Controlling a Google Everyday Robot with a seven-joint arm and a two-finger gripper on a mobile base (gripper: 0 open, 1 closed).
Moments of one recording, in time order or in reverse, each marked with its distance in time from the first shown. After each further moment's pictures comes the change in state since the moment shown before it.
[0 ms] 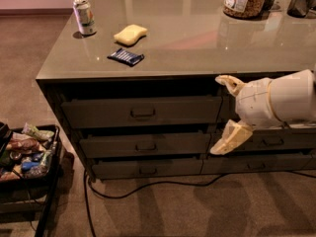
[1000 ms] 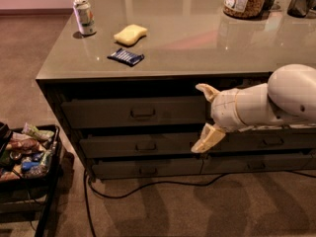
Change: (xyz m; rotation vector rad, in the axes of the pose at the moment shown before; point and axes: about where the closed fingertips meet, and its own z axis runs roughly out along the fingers) arm 0.020 -0.011 0.078 0.008 -0.022 -0.032
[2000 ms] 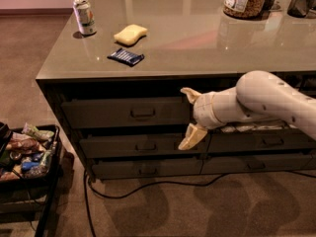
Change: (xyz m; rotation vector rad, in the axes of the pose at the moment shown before) arm 0.010 -0.012 0.071 -0.031 -0.001 -0.049
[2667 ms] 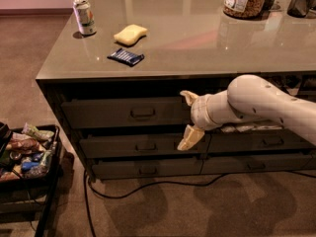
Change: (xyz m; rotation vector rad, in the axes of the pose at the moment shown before) arm 0.019 -0.002 0.020 0.005 0.070 0.013
